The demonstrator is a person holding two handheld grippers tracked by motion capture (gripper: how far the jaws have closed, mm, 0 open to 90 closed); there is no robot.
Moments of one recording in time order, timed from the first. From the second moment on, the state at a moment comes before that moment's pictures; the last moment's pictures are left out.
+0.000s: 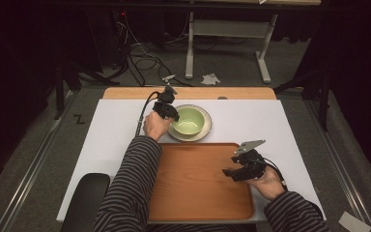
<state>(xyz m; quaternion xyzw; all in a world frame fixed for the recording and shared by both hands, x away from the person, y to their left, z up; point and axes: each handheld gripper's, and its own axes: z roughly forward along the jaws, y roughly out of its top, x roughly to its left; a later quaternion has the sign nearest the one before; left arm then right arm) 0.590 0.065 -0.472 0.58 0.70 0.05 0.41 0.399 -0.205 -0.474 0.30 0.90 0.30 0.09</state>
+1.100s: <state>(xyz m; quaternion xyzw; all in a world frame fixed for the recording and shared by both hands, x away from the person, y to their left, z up) 0.567 0.079 -0.428 0.58 0.67 0.04 0.45 0.400 -0.204 -0.475 0.29 0.91 0.29 0.09</state>
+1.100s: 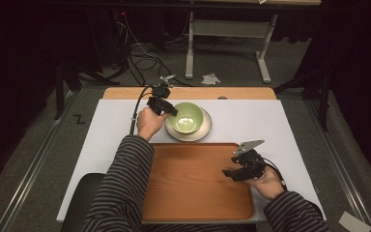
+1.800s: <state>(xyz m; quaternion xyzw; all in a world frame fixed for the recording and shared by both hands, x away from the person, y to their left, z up) 0.535 0.075 -0.402 0.62 0.64 0.04 0.46 0.400 -0.204 -0.476 0.29 0.91 0.29 0.08</state>
